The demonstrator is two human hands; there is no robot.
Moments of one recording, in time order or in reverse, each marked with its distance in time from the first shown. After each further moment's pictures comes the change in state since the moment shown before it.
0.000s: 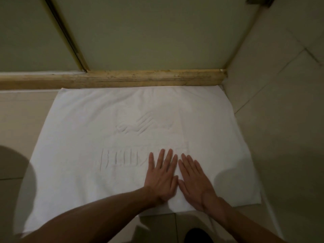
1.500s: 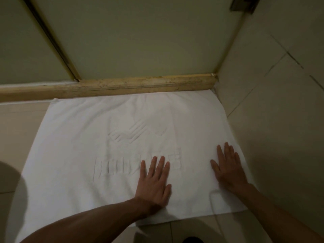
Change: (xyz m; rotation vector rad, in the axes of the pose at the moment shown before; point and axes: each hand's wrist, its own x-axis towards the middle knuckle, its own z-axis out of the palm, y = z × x) left_hand -0.006 -0.008 0.007 -0.023 0.118 0.027; right_hand -0.004 0.122 -0.010 0.101 0.038 0.469
